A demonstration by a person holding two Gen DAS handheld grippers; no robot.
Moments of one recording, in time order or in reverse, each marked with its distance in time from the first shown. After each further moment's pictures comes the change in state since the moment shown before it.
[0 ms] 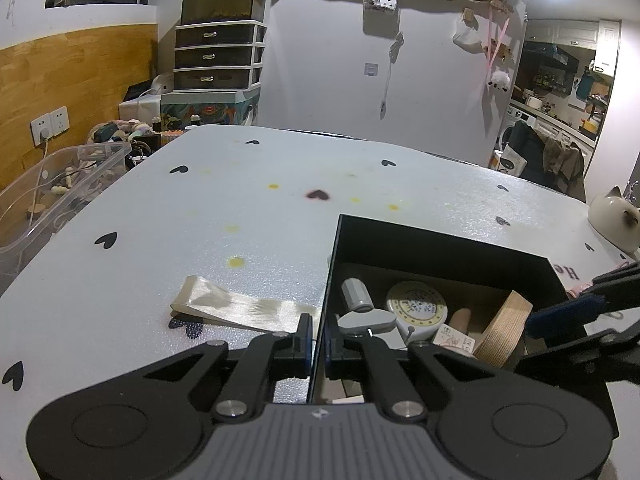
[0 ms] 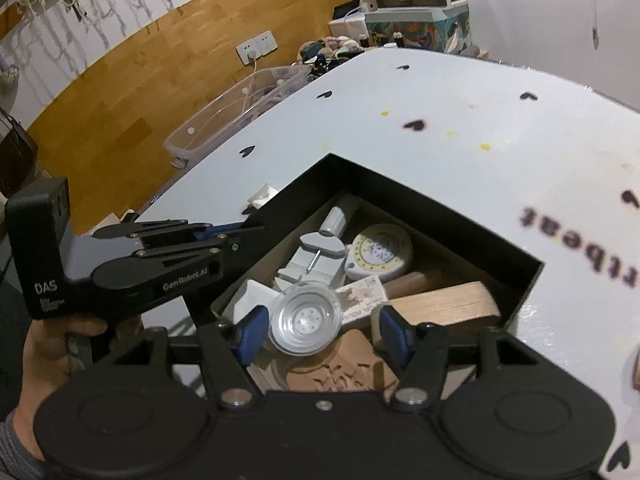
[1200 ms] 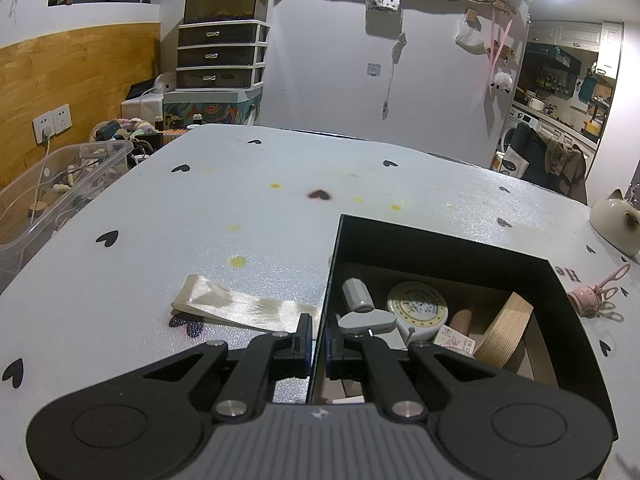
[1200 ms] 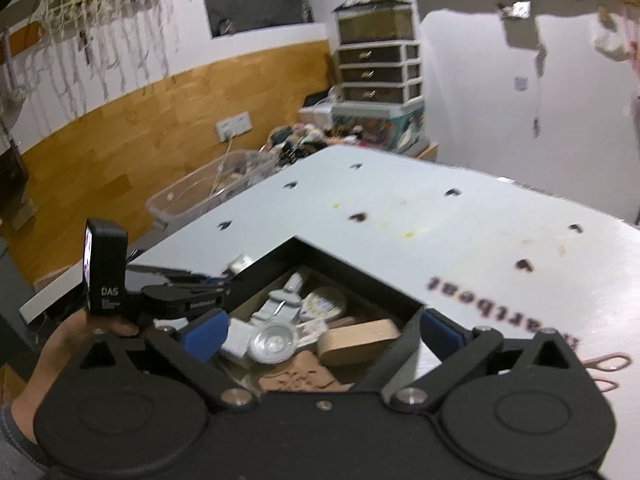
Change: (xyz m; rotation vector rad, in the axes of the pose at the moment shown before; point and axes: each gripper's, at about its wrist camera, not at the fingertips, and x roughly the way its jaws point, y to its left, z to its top) left arm 0.001 0.003 -0.001 -0.003 0.000 0.002; right arm -0.119 0.014 -0.031 -0.057 -0.278 -0.174
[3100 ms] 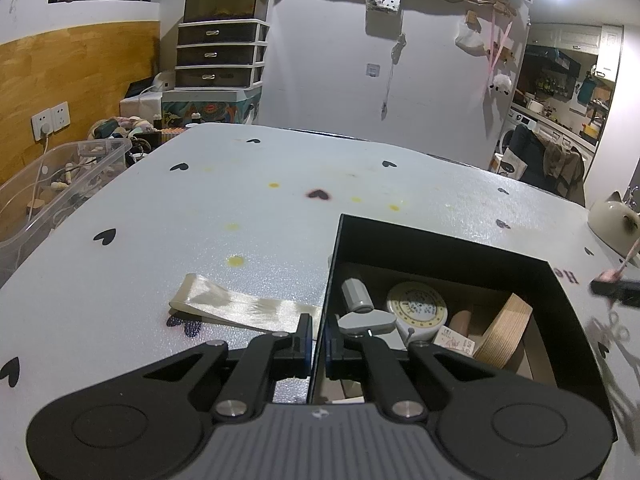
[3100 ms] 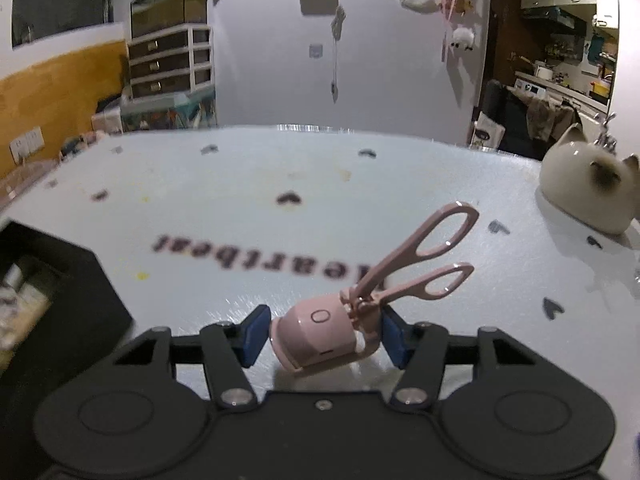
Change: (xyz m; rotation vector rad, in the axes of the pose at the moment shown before) left arm 0.001 0.000 -0.001 -0.008 0.000 -0.002; right arm 0.065 -0.127 -0.074 0.199 -0.027 -0.543
